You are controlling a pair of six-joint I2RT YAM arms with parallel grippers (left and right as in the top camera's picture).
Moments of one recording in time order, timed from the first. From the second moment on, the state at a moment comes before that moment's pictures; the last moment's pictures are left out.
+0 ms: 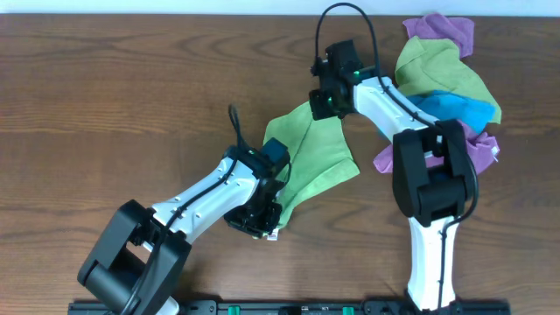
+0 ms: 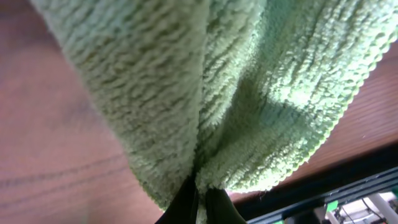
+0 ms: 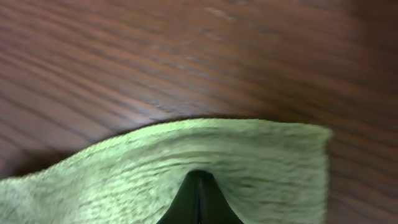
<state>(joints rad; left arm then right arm) -0.67 1.73 1.05 -1.08 0.29 -0.25 0.29 2.28 1.68 -0.61 -0.18 0.07</state>
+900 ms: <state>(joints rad) -0.49 1.73 1.28 -0.93 0.18 -0.28 0.27 2.30 1.84 -0.79 -0.16 0.08</state>
